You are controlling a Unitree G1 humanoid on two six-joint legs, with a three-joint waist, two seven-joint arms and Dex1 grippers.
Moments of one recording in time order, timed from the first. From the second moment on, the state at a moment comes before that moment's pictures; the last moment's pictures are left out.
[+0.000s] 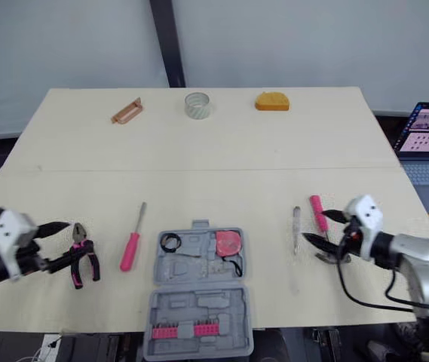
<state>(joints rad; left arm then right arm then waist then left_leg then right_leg) 0.22 0.84 0.57 -0.04 -0.36 0.30 -0.92 -0.05 -0.82 -0.29 0.08 0.39 0.32 1.02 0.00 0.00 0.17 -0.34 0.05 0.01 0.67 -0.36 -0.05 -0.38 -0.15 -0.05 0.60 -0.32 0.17</state>
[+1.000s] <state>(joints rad) 0.34 0.76 0.70 0.24 -0.36 0.13 -0.82 -0.09 -0.88 -0.41 0.38 0.39 0.28 1.05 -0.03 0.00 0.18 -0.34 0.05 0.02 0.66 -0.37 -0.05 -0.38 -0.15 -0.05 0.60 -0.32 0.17</state>
